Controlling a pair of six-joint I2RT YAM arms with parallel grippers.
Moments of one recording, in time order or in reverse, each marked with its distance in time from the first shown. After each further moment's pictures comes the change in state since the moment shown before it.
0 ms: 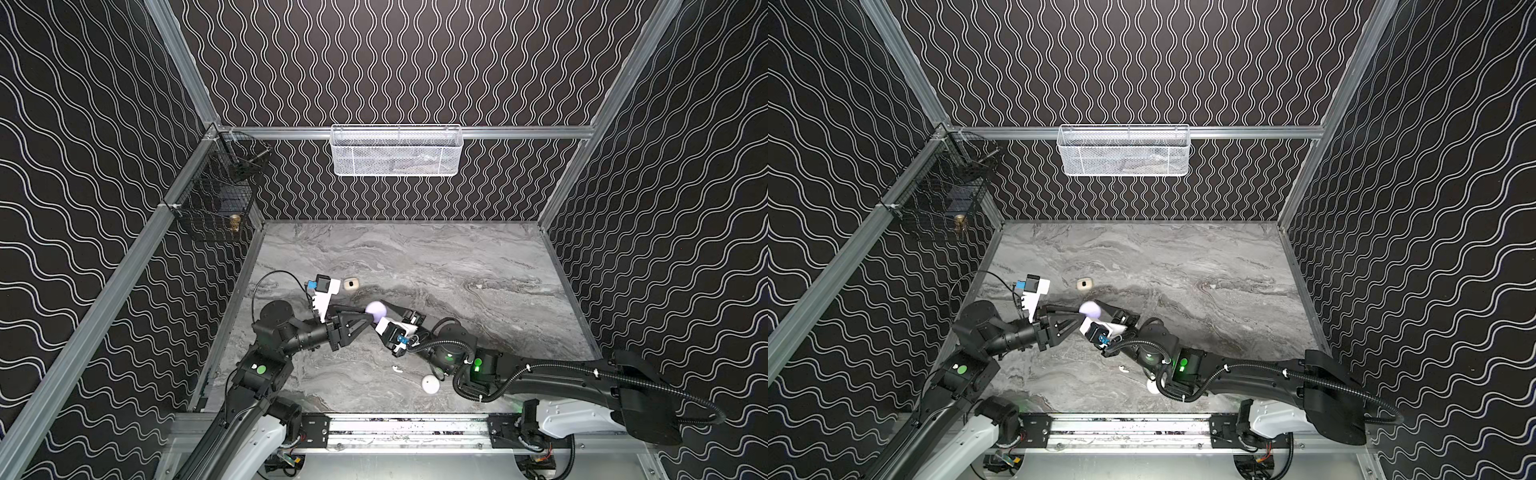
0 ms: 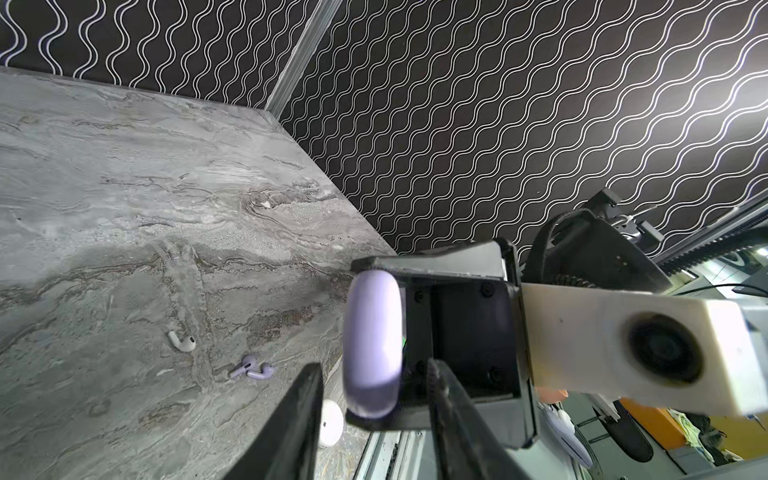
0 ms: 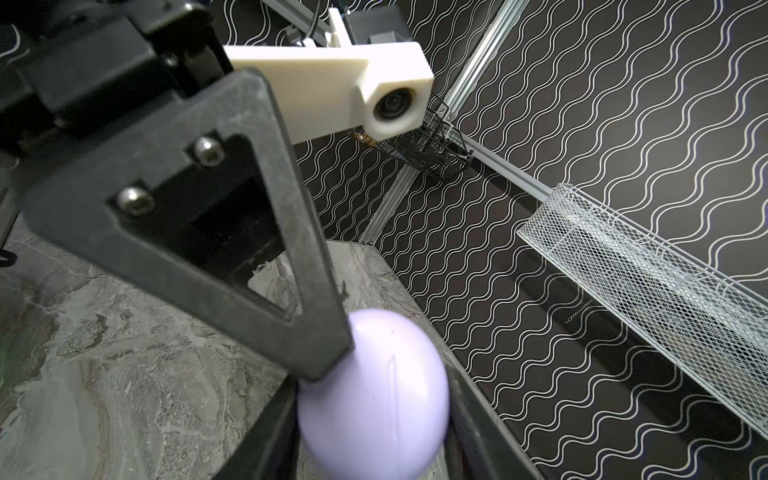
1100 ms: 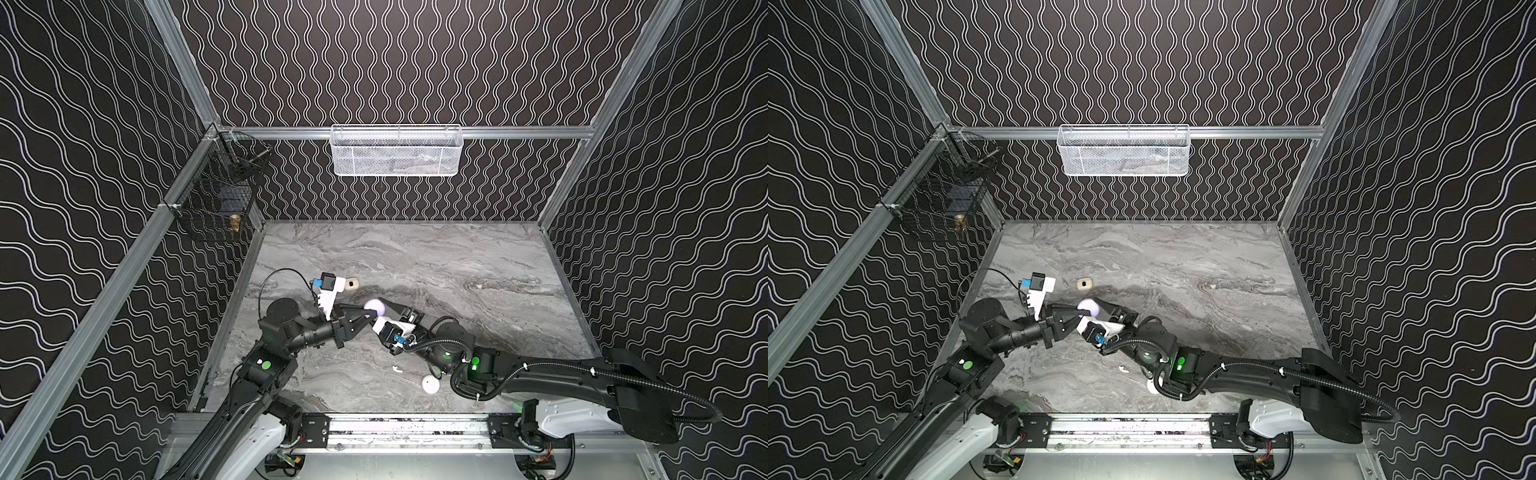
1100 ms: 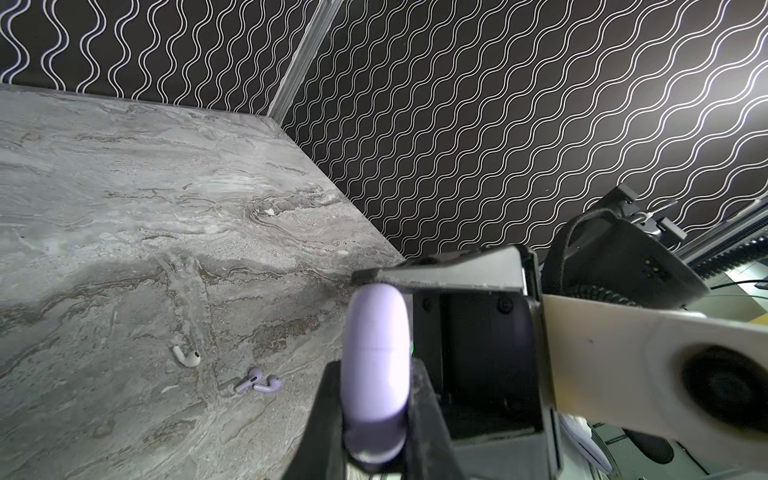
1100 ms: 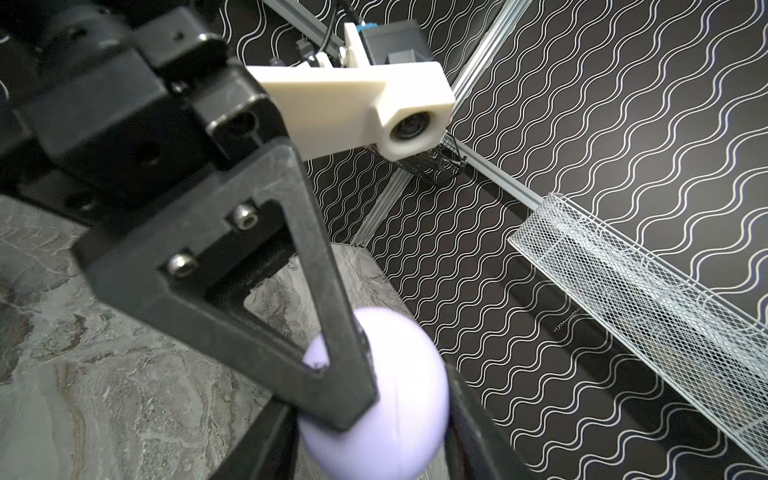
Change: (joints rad) left arm -0.056 0.045 -0.019 0.080 -0.058 0.022; right arm 0.001 0.015 0.017 0.011 0.008 -0.019
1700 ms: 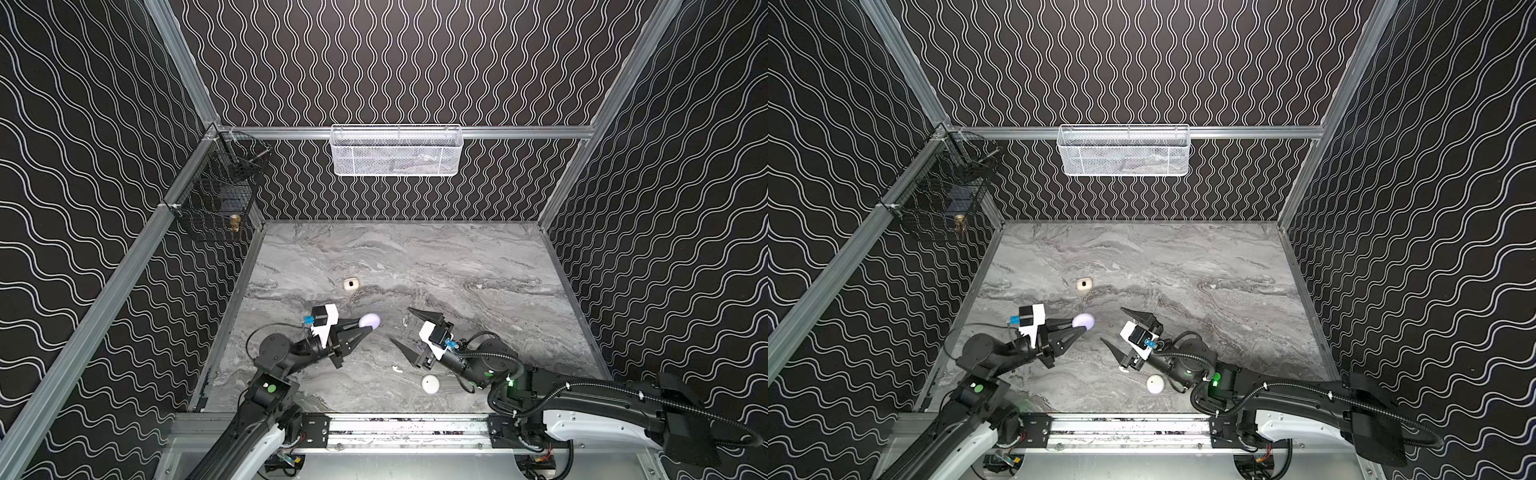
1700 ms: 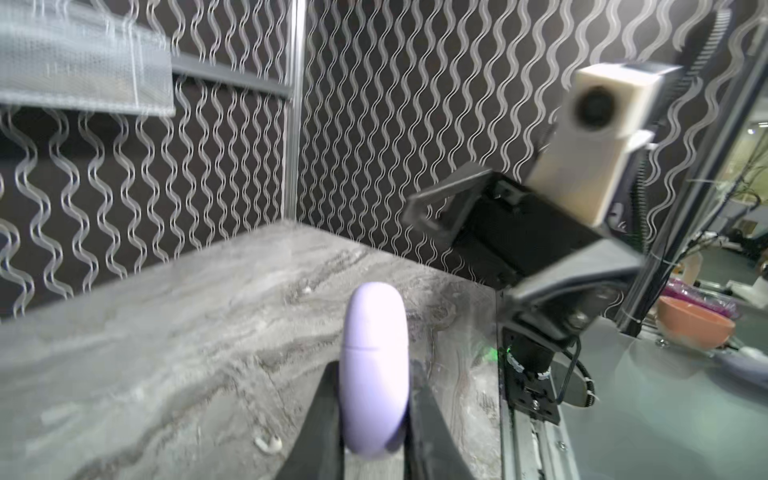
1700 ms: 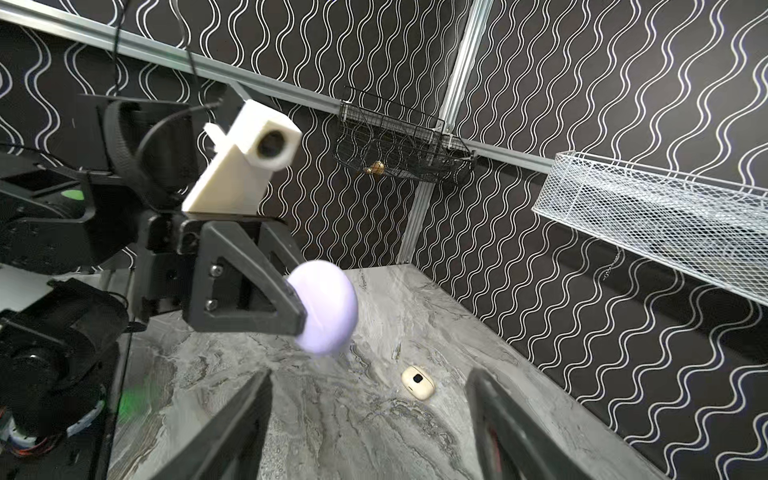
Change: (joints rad) left arm -0.002 -0.219 -0.319 0.410 -0.015 0.315; right arm 0.001 -0.293 -0.224 0.003 -0.087 0.319
